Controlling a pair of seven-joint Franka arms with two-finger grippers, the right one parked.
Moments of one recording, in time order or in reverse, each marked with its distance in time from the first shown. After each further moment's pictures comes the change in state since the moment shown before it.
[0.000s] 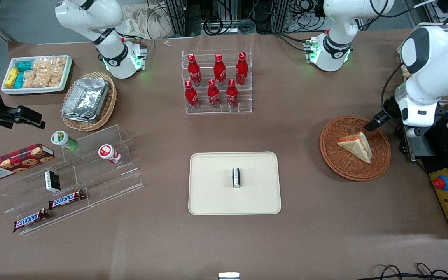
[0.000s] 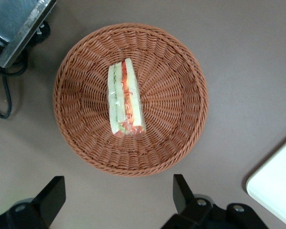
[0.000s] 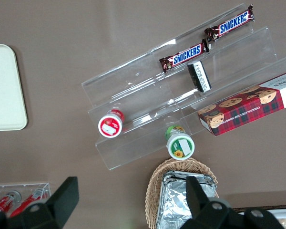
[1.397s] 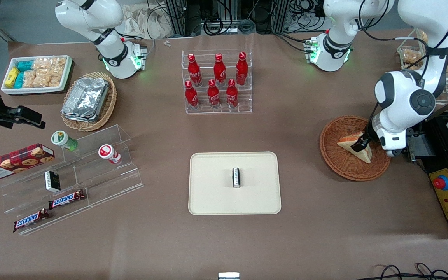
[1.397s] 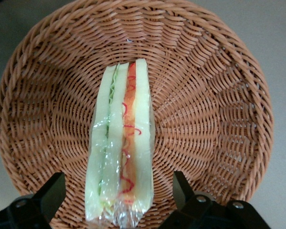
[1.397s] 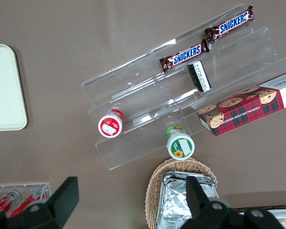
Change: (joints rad) arm 0.001 0.258 0.034 -0.138 -0.002 0.395 -0.103
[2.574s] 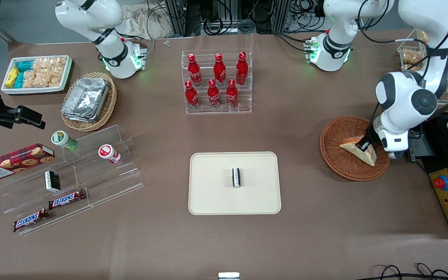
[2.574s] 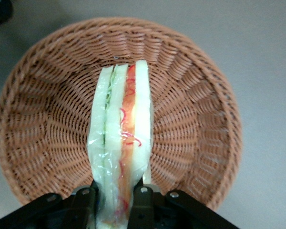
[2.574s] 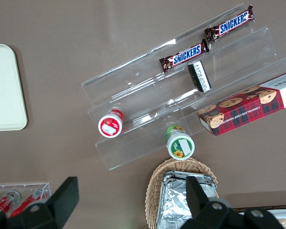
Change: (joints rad) arm -0.003 -0.055 -0.006 0.055 0.000 -0.074 0.012
